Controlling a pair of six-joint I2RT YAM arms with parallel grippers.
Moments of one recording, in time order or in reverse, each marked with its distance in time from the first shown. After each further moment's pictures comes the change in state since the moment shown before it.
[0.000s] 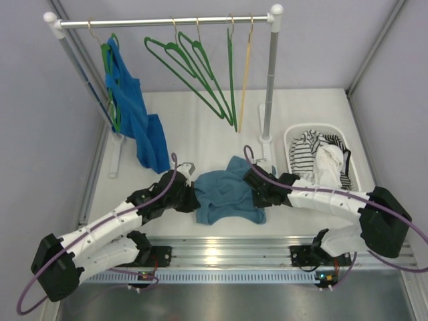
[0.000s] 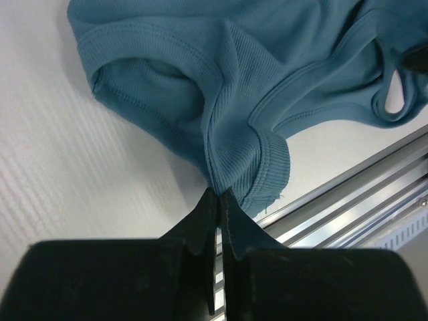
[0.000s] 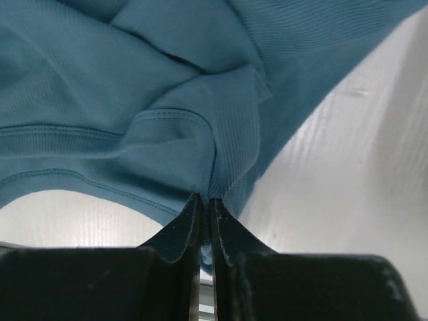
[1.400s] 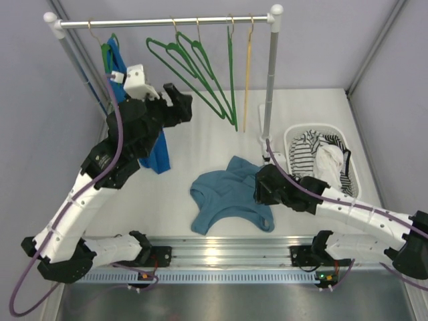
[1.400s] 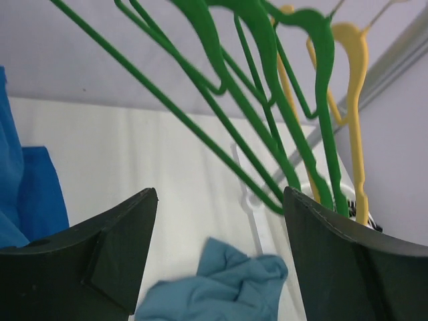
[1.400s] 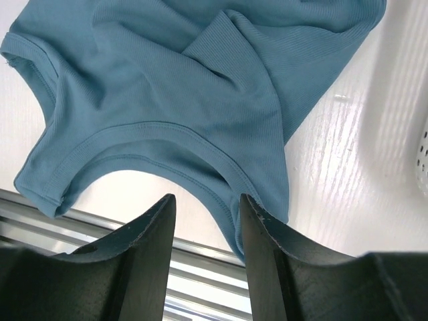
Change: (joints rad) left arm 0.022 0.171 0.998 -0.083 -0.533 0.166; right arm 0.065 -0.251 0.048 -0.089 0.053 0.065
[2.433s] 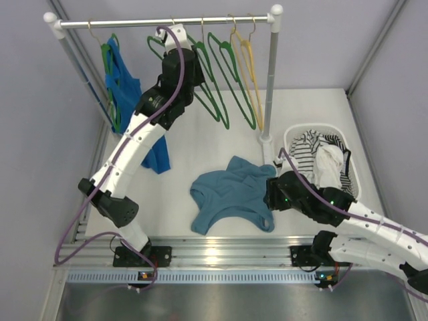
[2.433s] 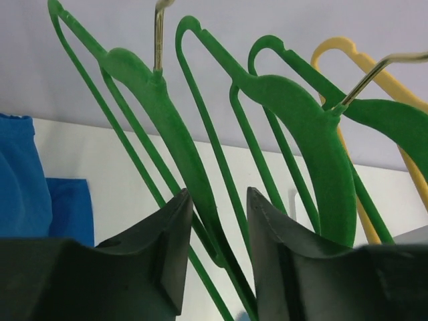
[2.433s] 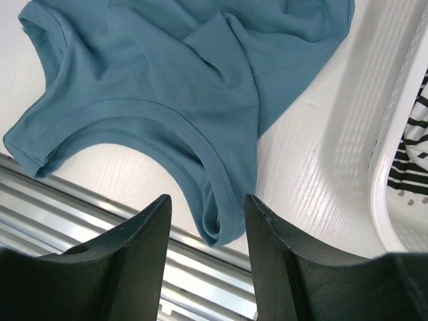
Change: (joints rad) left arm 0.130 0.614 0.550 -0.009 -0.131 0.094; right arm 0.000 -0.256 -0.070 -0.058 -0.011 -0.180
